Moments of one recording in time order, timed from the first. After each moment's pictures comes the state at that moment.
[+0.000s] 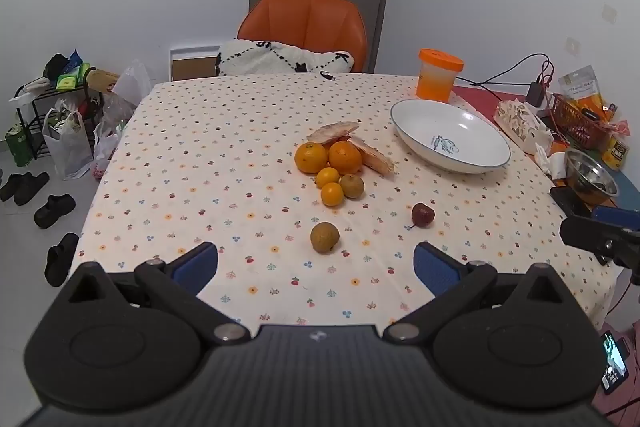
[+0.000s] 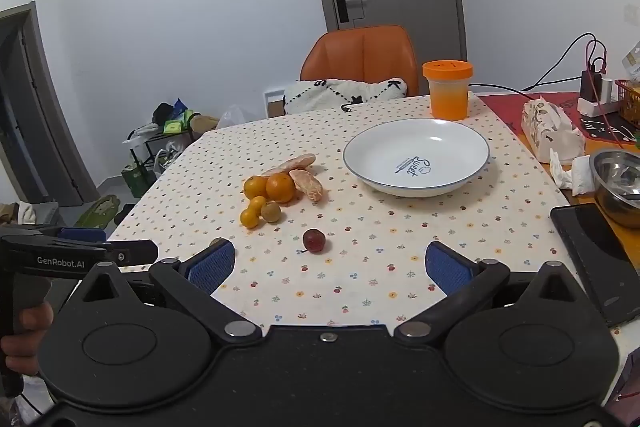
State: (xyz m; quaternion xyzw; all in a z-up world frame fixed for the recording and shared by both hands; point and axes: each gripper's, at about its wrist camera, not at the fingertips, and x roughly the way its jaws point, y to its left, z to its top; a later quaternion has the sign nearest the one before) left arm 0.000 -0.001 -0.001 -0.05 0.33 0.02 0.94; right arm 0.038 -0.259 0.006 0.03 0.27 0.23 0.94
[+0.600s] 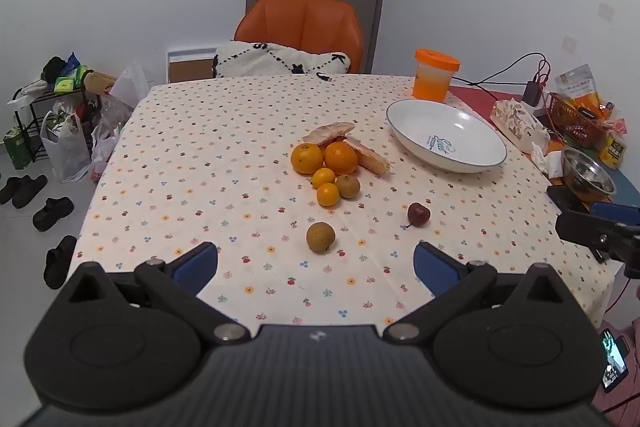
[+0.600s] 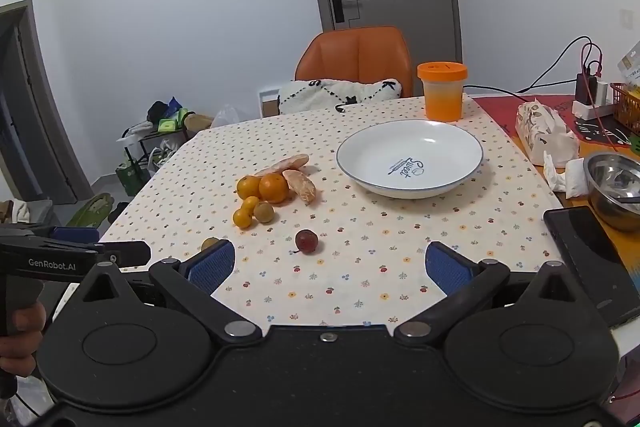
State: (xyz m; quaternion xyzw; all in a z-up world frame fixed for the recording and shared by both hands) left arm -0.001 -0.006 -0.001 -0.05 0.33 0.02 0.94; right arm 0.037 -0.263 0.003 0.03 0.27 0.22 0.94
